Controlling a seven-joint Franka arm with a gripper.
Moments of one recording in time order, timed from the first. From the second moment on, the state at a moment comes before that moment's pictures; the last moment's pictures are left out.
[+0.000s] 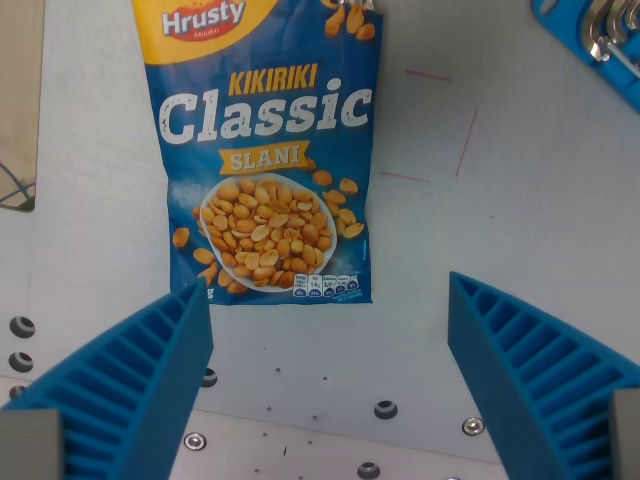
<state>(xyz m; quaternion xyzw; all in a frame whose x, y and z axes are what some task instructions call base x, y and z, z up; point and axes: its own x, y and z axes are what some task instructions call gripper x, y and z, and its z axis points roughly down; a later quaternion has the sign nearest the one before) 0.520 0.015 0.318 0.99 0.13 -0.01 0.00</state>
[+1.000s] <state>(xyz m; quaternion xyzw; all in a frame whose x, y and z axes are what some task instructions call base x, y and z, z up) 0.513 -0.058 0.316 0.99 0.12 -0.02 0.00</state>
